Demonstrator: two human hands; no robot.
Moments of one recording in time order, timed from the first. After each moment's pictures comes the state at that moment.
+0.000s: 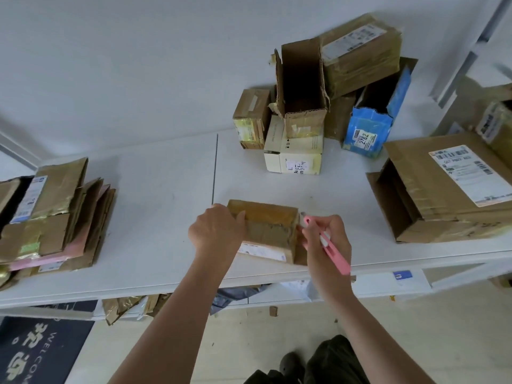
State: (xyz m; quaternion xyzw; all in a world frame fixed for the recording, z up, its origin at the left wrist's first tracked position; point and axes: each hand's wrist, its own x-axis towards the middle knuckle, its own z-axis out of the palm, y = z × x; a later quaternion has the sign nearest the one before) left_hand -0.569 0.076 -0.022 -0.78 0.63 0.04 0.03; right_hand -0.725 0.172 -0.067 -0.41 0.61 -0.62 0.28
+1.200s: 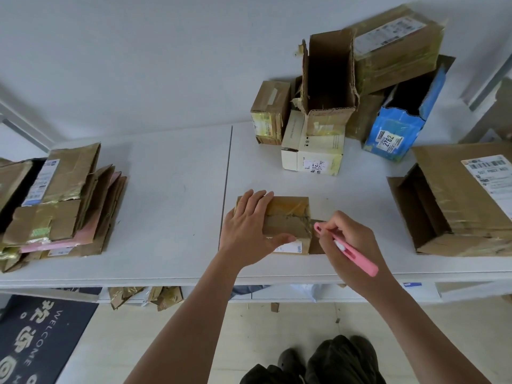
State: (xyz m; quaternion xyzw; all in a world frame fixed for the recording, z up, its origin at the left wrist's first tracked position) left_hand -0.560 0.074 -0.063 -0.56 0.81 0.13 -0.06; right_hand -0.762 0.157 -0.043 -0.66 0.56 -0.43 0.25
